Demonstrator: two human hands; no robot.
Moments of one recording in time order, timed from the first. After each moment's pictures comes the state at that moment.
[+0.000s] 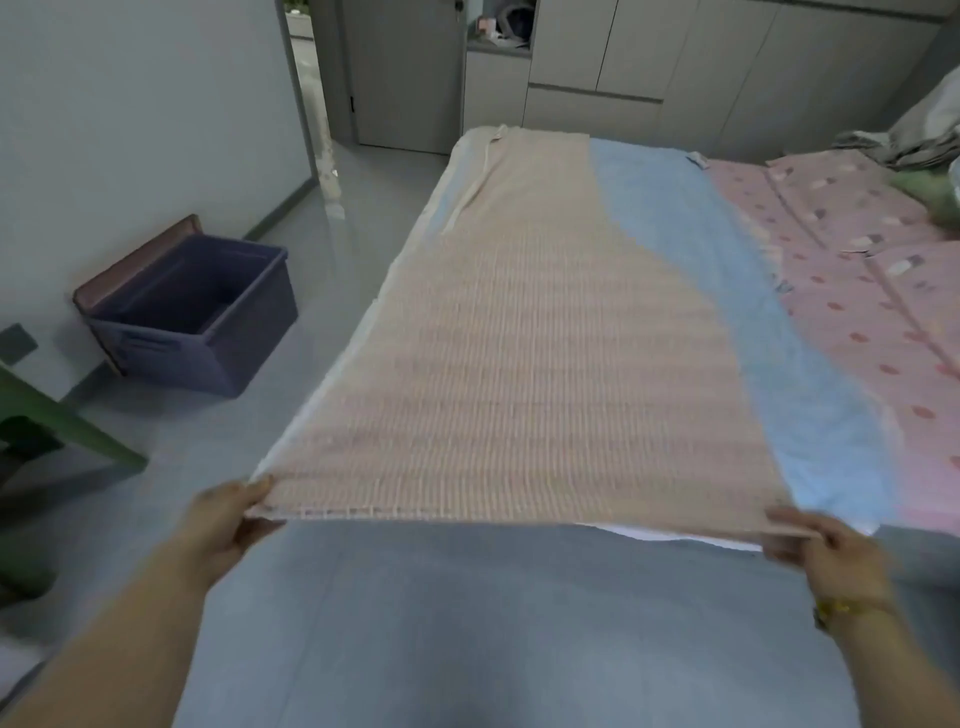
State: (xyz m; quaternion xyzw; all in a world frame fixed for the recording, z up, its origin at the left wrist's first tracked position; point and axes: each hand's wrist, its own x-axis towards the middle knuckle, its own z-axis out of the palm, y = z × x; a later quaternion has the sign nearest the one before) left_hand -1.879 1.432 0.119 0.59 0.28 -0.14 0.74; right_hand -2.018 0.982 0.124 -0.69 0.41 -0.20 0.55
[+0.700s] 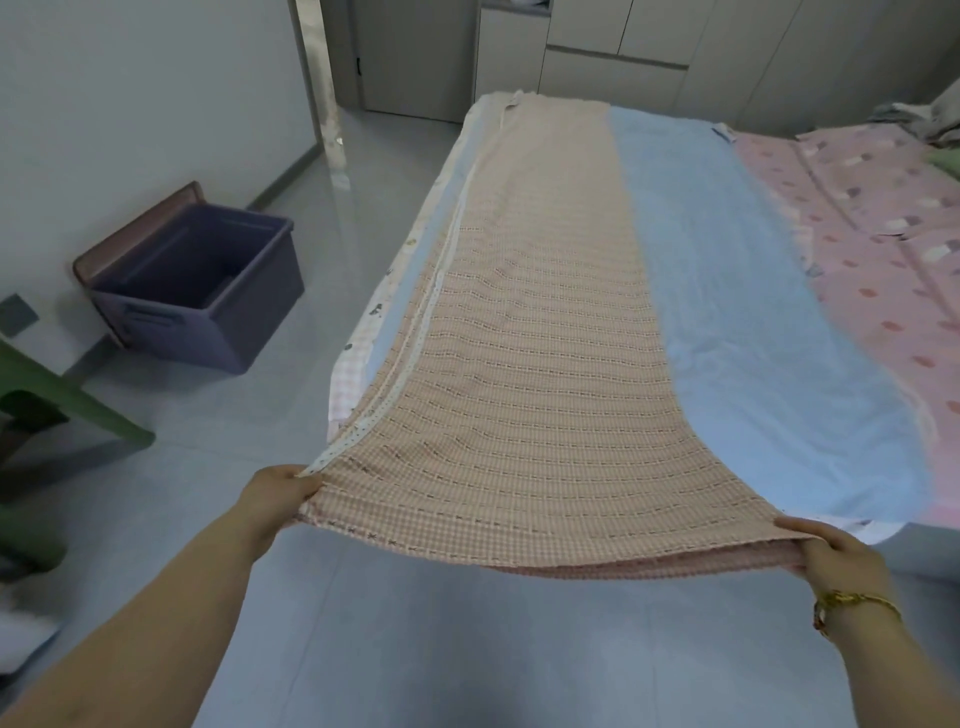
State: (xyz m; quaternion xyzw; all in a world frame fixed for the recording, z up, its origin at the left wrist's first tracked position) left_hand -1.848 1.424 0.078 0.78 0.23 -0.20 0.54; right_hand -1.998 0.997 0.097 -0.73 0.47 -0.16 0.47
